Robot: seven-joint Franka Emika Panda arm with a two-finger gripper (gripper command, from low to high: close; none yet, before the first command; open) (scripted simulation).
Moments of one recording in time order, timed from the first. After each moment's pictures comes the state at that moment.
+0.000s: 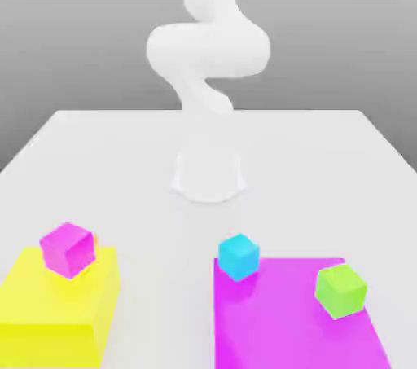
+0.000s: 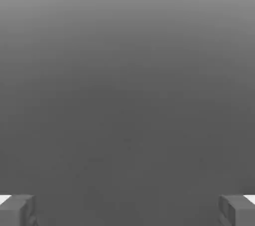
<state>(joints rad) -0.03 -0.73 -0.01 -2.34 -0.06 2.34 0.76</state>
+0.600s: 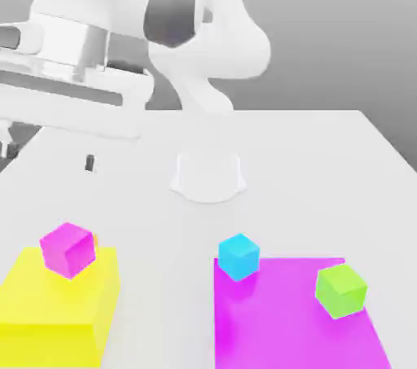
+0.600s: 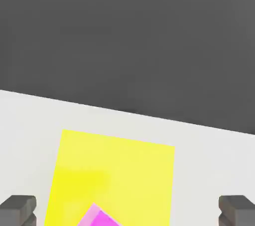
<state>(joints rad) -0.22 -0.27 -0.27 -2.66 -0.31 2.65 0.36</state>
